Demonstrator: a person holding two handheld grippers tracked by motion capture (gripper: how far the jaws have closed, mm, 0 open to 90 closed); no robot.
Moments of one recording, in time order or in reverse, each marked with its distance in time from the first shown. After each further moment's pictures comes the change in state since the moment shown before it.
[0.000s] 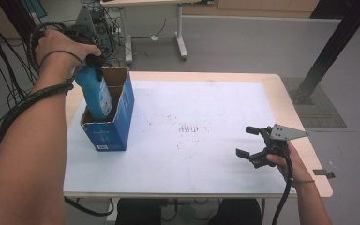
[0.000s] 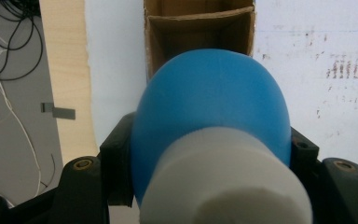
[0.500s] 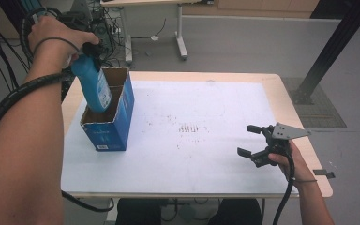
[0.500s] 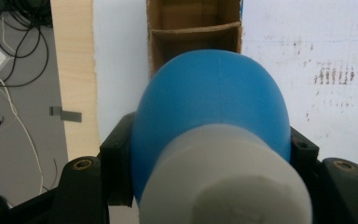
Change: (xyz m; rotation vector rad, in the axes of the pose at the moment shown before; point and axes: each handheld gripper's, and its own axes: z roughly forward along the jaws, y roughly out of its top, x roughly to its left) left arm -0.004 -0.006 -0.030 -0.039 0.002 -0.003; right arm 0.000 0.004 -0.004 -0.003 -0.006 -0.007
